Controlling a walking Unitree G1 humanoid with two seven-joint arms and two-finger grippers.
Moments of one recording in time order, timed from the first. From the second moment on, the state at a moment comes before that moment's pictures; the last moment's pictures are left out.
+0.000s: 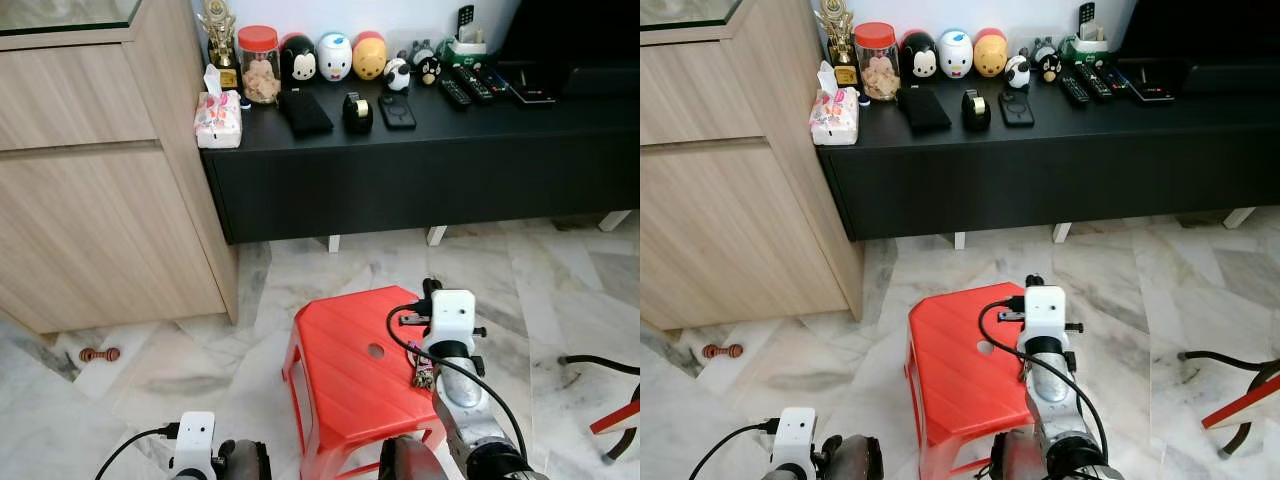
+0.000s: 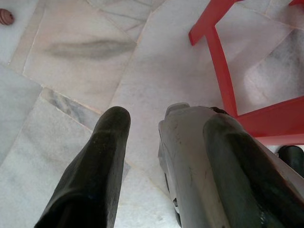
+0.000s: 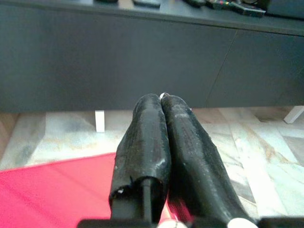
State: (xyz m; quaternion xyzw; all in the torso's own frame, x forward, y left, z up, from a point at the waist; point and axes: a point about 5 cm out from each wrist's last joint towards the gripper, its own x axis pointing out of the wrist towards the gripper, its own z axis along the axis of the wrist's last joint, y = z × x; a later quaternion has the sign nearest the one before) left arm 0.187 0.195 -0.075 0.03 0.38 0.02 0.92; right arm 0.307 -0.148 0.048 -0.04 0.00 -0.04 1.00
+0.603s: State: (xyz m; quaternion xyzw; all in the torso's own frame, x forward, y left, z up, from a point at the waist) left arm 0.182 0.194 -0.079 0.03 0.40 0.02 0.92; right arm 0.309 -0.153 0.050 0.02 0.01 -0.04 1.00
